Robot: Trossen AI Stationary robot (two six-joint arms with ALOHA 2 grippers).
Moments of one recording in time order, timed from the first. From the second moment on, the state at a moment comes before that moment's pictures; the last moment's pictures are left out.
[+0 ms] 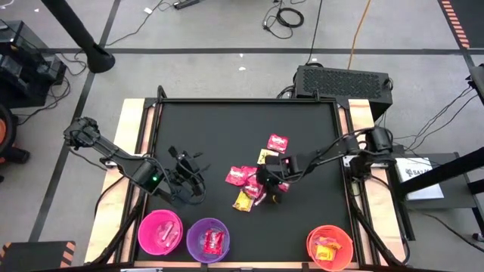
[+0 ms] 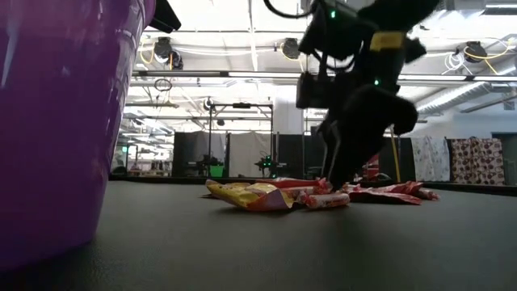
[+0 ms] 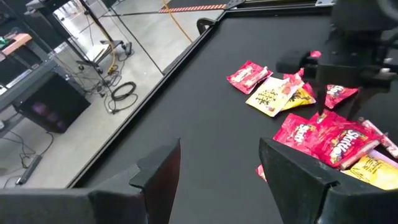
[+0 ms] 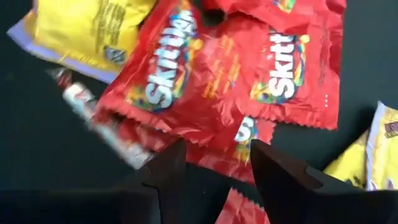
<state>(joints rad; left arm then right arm) -0.53 1.30 1.07 -0.79 -1.01 -0.61 0.12 1.77 0.98 -0.32 0.02 0.16</state>
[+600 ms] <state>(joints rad) -0.51 1.30 1.07 -0.79 -1.01 -0.62 0.02 1.77 0.92 -0.17 -0.24 0.23</state>
